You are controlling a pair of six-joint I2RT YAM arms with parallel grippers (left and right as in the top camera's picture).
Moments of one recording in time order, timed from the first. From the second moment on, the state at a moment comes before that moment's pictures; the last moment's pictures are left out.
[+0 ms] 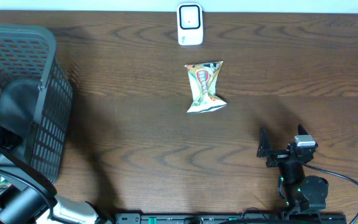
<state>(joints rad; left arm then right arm) 0.79 1.77 1.35 -1.12 -0.43 -0.24 0.04 0.01 0.01 -0.07 -0.06 0.05</state>
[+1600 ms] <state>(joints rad) 0.87 1.77 1.20 -0.92 -0.44 -0.24 0.04 0.01 0.01 -0.07 -0.06 0.05</state>
